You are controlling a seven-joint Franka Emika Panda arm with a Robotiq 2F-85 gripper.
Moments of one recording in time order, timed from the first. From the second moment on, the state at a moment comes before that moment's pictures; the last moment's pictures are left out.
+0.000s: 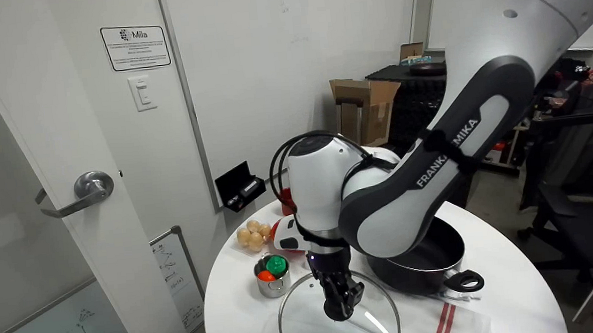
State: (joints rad) arm 0.12 1.06 0.18 -1.48 -0.29 2.43 -0.81
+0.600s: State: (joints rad) arm 0.12 1.28 0.18 -1.27 -0.29 2.37 -0.86
